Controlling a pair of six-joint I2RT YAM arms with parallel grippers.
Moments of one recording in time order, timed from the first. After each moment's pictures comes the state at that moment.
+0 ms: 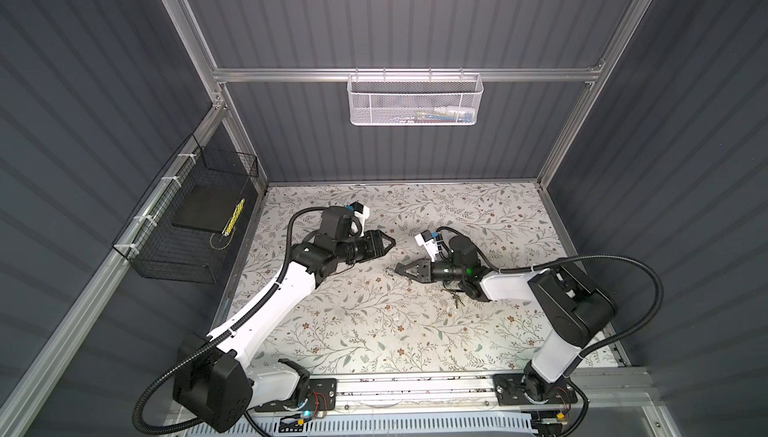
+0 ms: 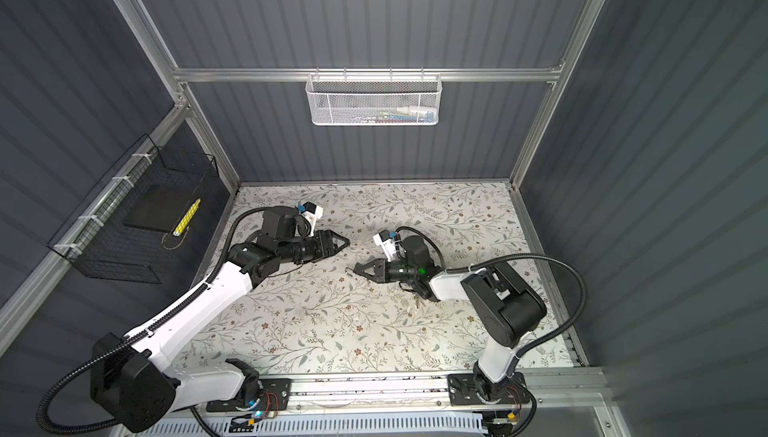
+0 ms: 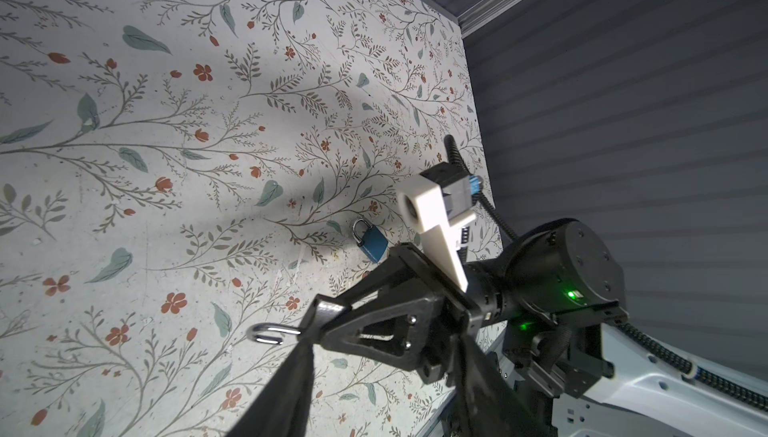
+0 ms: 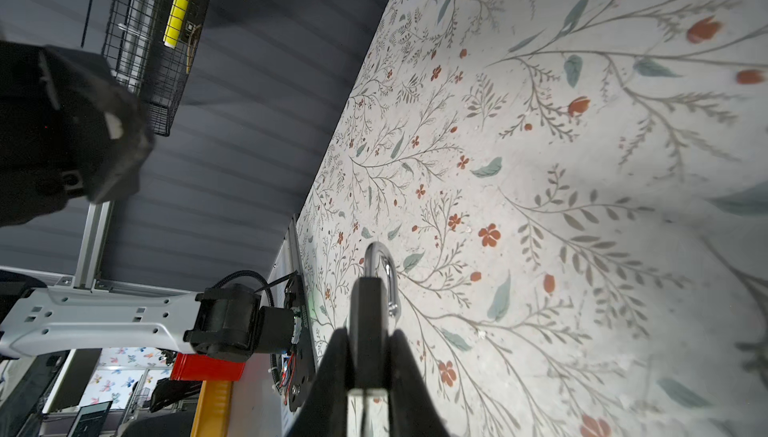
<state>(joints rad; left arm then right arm) -0.52 1.27 1.05 -0.41 0.43 -0.69 0.60 1.77 0.73 0.67 -0.79 0.76</state>
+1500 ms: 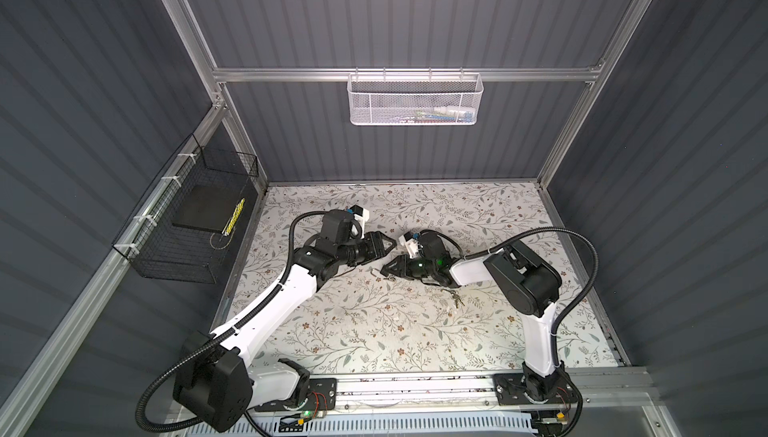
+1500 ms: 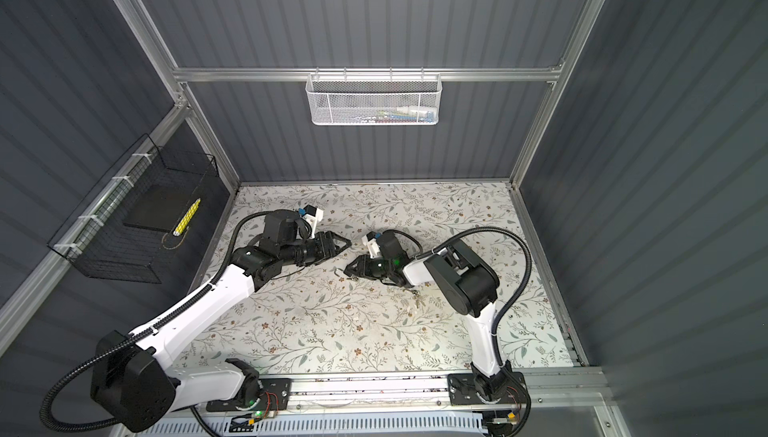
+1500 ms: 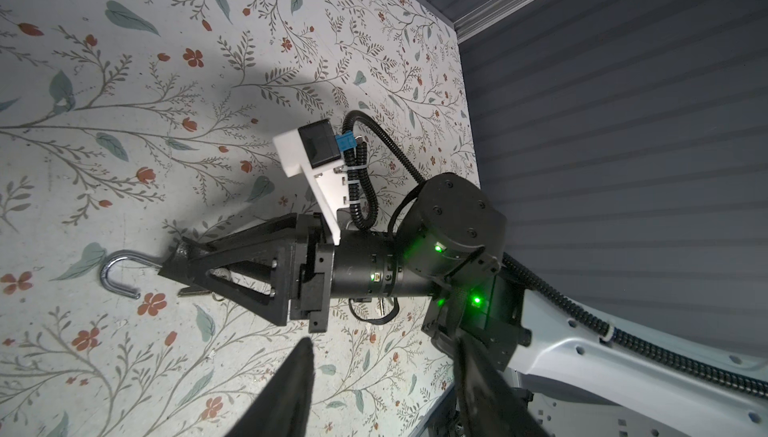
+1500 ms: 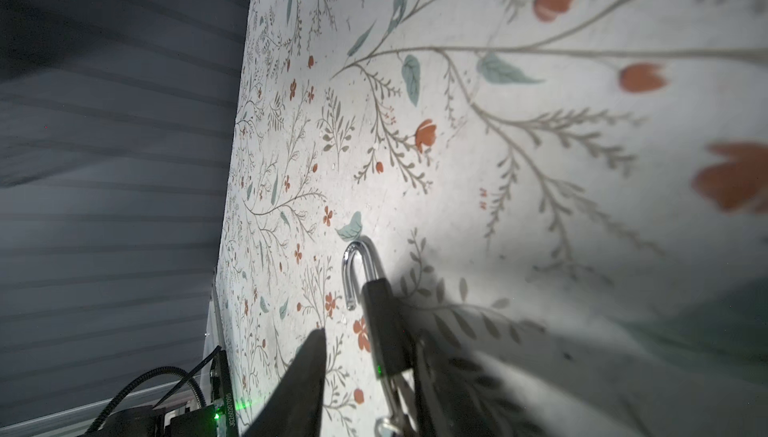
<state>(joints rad) -0.52 1.27 1.00 -0.33 0.44 -0.75 0.65 2.05 0.99 0.46 -0.57 0.78</state>
